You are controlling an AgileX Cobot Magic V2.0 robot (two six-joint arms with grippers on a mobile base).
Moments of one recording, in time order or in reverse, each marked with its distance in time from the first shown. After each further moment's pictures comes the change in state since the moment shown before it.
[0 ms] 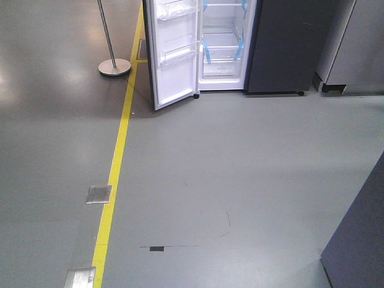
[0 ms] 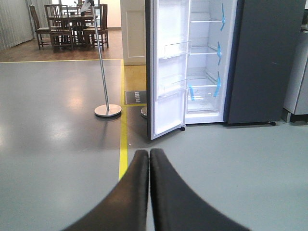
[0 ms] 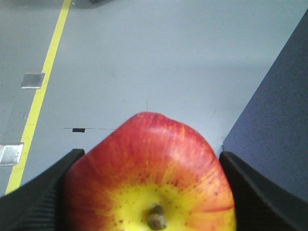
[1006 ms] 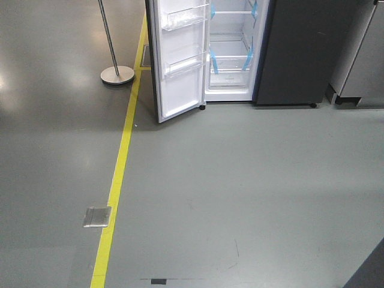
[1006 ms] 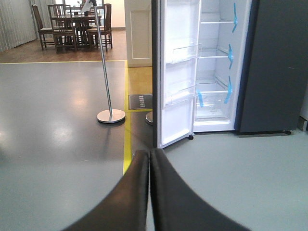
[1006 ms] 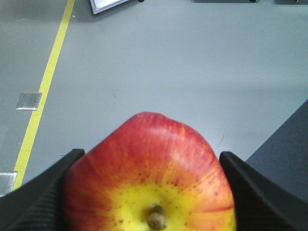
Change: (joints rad) left arm 0.000 0.000 0.000 0.000 0.000 0.000; right arm 0.000 0.000 0.000 0.000 0.000 0.000
